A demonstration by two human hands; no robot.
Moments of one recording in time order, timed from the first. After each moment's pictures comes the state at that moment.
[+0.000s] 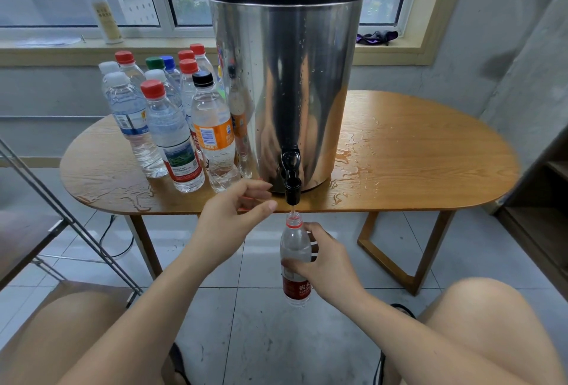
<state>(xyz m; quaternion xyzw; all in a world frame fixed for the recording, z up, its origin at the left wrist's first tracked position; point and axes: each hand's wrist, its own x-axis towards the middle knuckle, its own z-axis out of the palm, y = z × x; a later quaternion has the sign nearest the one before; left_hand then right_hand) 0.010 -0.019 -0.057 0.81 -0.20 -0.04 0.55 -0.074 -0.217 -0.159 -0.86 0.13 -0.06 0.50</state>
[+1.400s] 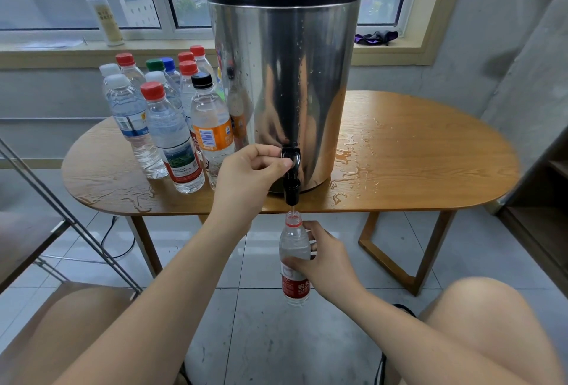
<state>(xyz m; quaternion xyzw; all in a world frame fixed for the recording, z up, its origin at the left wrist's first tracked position) 0.013 -0.067 -0.004 0.75 -0.15 0.00 0.64 -0.069 -0.216 -0.151 -0.85 0.14 -0.04 0.51</state>
